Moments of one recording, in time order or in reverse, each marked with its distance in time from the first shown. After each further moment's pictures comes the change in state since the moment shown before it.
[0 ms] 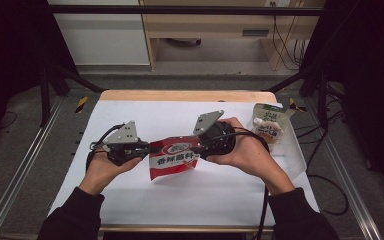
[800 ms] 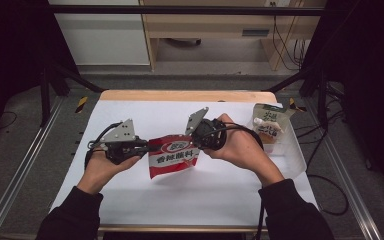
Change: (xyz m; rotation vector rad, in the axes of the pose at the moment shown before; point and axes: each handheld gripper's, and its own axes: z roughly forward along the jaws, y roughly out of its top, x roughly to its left) left arm 0.002 0.003 -0.005 -0.031 0.011 -0.008; right arm -0.006 0.013 0.017 0.117 0.050 -0.067
